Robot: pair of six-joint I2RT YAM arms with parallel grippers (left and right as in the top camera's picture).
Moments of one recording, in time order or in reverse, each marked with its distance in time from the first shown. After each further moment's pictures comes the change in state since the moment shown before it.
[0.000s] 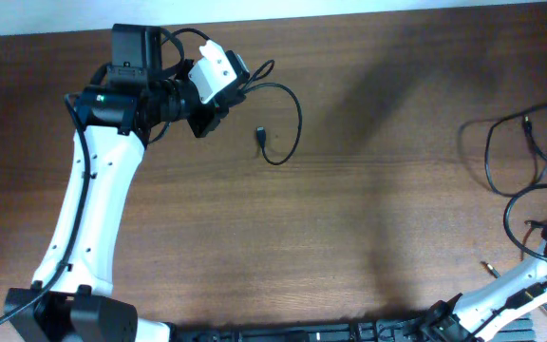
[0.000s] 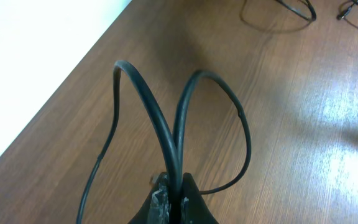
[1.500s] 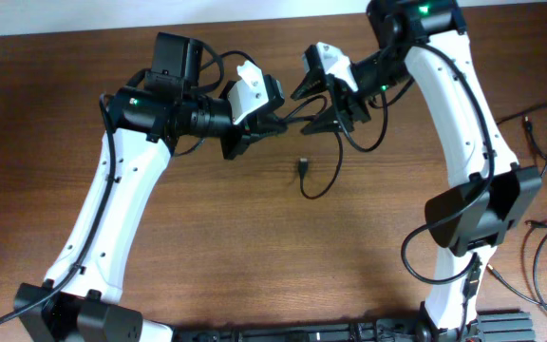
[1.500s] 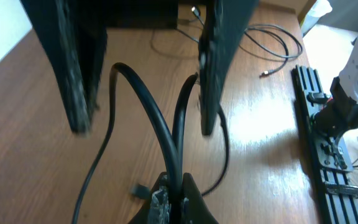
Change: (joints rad) left arm -0.130 0.000 0.000 -0.104 0.204 0.005; right arm 1.023 0.000 0.000 -0.247 -0.549 -1.218
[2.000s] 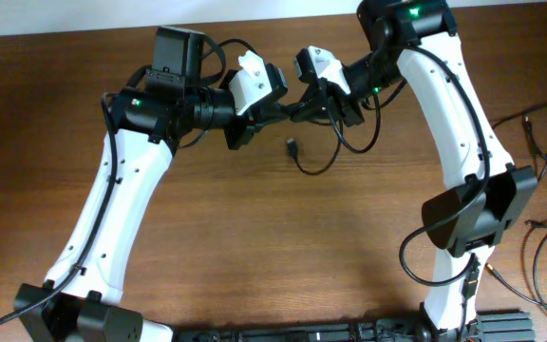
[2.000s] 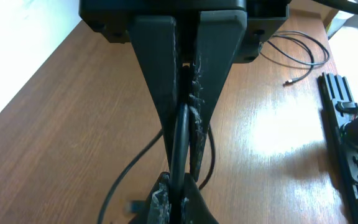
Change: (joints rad) left arm -0.008 -0.001 0.000 0.118 -0.055 -0.074; right arm 0.023 0.000 0.000 0.010 0.004 0.011
